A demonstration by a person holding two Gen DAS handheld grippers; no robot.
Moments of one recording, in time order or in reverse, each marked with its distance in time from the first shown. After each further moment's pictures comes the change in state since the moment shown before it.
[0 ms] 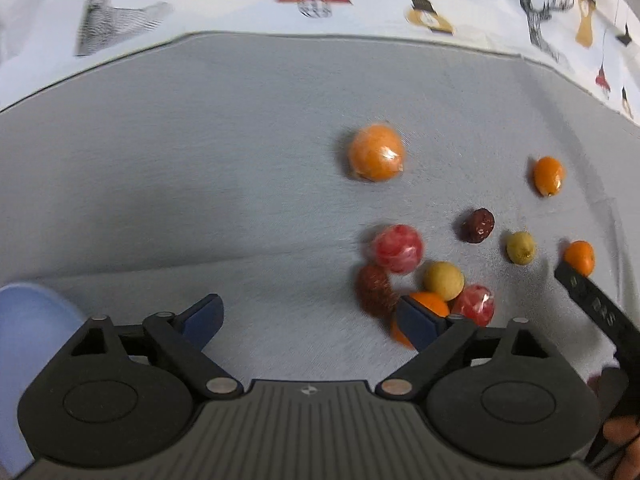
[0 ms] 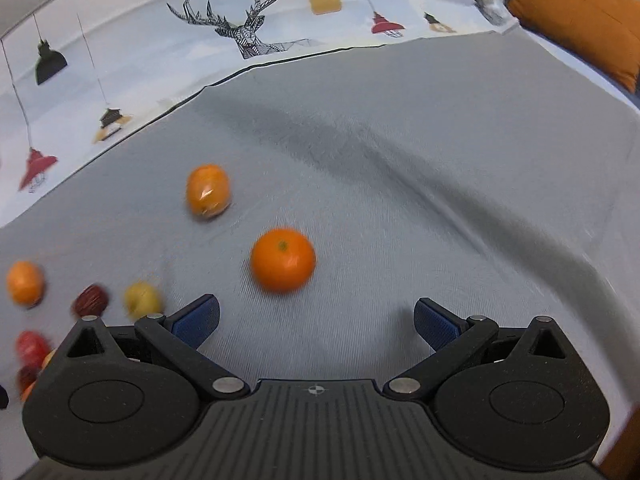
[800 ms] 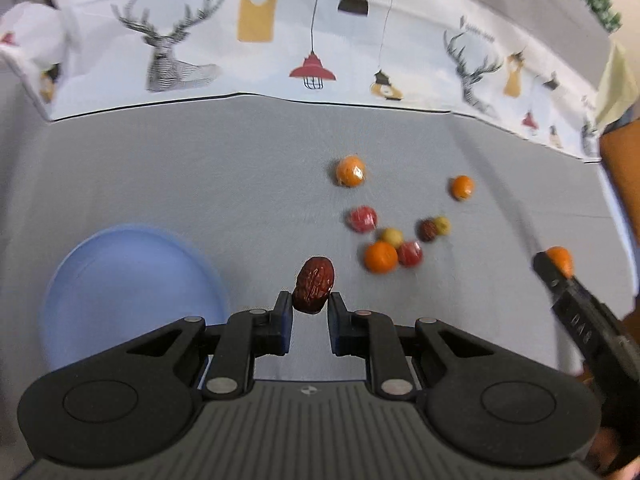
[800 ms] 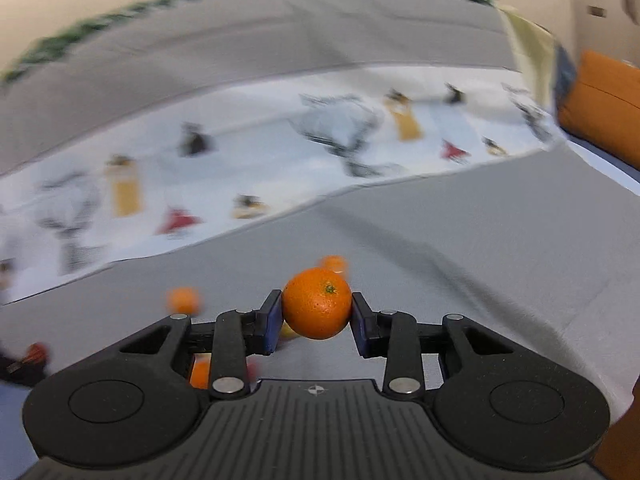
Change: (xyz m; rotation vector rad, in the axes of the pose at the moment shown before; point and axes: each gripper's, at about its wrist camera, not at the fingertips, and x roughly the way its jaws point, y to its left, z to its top) left arm -0.167 0.053 -0.105 -0.029 -0.196 -0.124; right arm -0.187 0.011 -0.038 -0.142 -0.301 0.269
